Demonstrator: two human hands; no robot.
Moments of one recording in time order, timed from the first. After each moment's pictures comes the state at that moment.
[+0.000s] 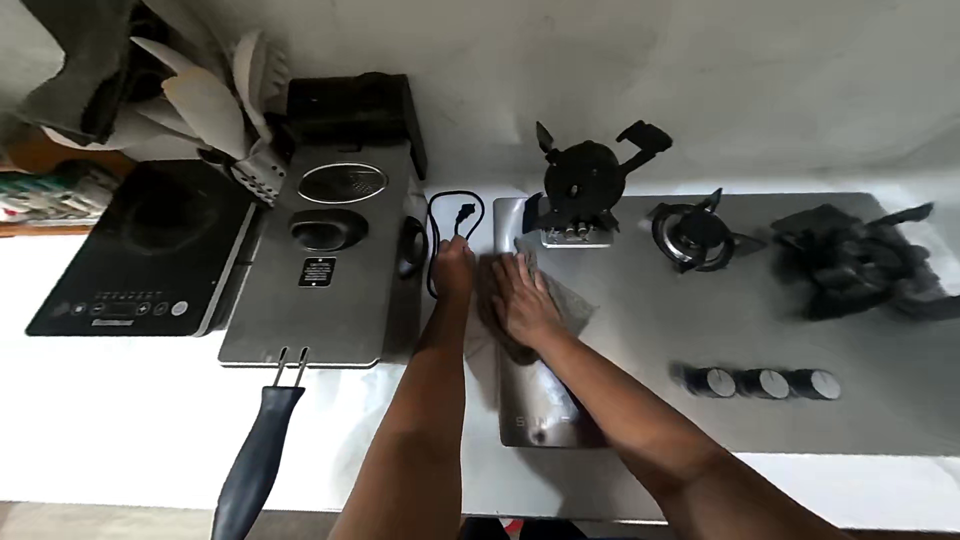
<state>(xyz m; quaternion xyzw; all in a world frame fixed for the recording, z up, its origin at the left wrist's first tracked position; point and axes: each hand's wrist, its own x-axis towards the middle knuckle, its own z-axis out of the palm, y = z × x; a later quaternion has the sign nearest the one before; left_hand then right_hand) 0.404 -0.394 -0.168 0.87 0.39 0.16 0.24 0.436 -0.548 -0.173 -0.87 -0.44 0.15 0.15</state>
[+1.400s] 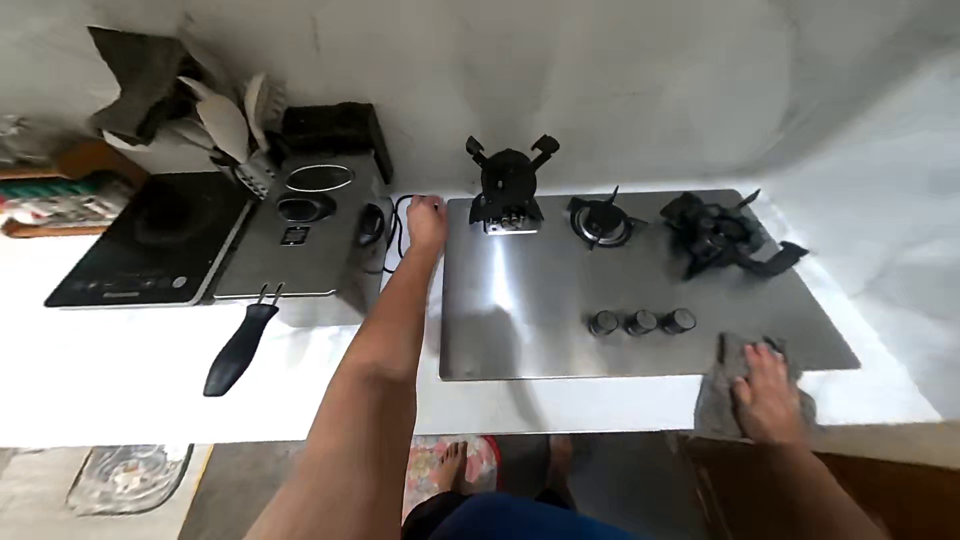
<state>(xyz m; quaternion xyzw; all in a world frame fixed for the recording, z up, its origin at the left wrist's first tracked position) 0.422 -0.444 -0.071 0.90 0.30 0.16 0.28 0.471 -1.075 -0.227 -0.97 -0.18 -0.06 0.16</state>
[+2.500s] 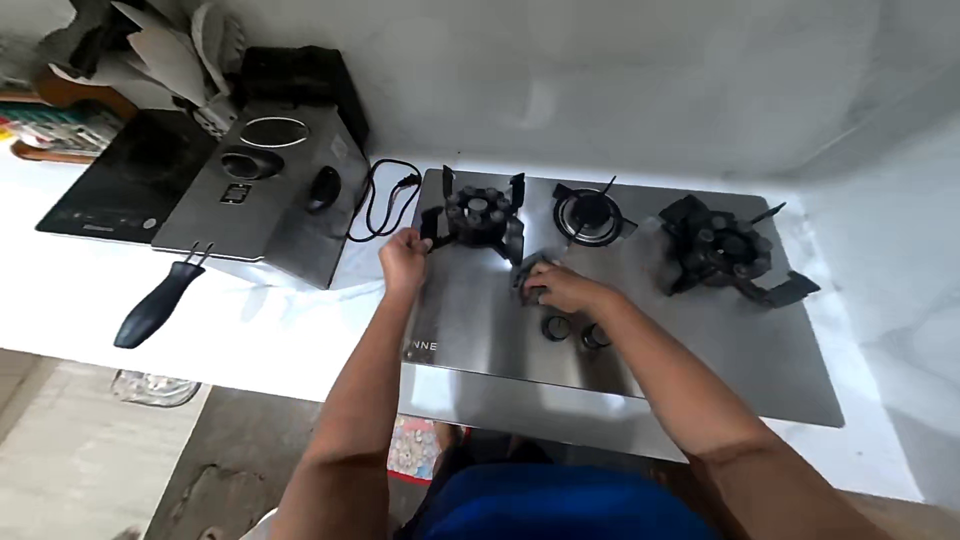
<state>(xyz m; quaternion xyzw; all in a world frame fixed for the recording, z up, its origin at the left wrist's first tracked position) 0.376 -0.558 -0.104 0.82 0.40 0.23 0.33 0.583 -0.787 -0.136 -0.74 -0.55 0.36 0.11</state>
